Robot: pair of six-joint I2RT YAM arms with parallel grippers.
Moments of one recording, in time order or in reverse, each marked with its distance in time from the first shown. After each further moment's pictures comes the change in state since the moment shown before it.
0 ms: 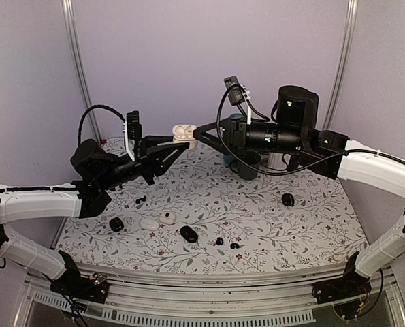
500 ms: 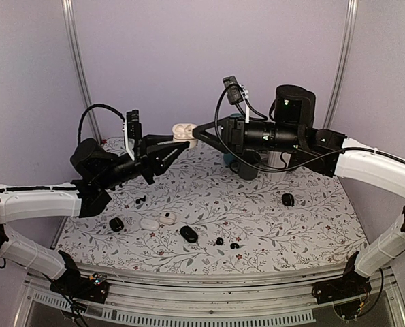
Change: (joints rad) left arm 0.000 0.000 0.008 -0.003 0.004 0.000; right arm -0.014 0.021 0.014 -0.003 -0.005 0.011
